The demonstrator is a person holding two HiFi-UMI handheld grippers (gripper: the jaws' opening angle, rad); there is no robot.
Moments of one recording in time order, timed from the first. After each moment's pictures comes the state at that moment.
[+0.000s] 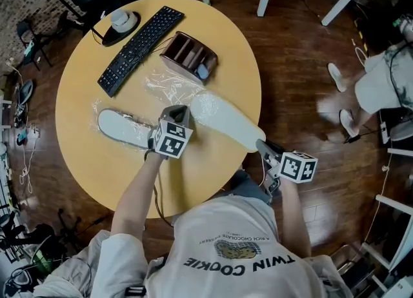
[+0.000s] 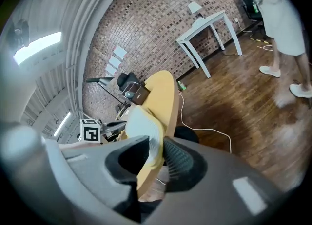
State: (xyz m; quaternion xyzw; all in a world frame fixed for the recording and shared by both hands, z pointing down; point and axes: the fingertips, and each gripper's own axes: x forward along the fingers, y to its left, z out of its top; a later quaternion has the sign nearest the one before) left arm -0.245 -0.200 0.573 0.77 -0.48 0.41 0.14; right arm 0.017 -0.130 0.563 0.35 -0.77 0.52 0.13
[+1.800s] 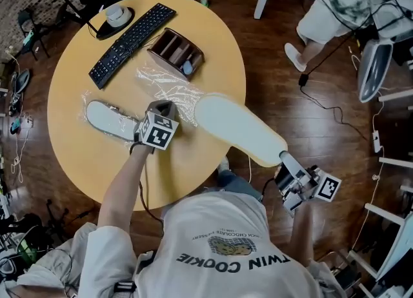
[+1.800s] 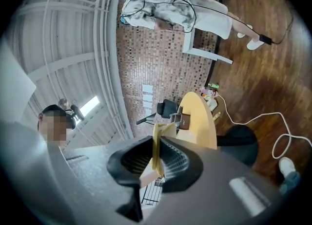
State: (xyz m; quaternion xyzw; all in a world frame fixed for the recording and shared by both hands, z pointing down) left arm -0.242 -0.203 0.580 0.73 -0.50 0.44 0.15; right arm 0.110 -0.122 0.427 0.17 -0.76 0.60 -0.18
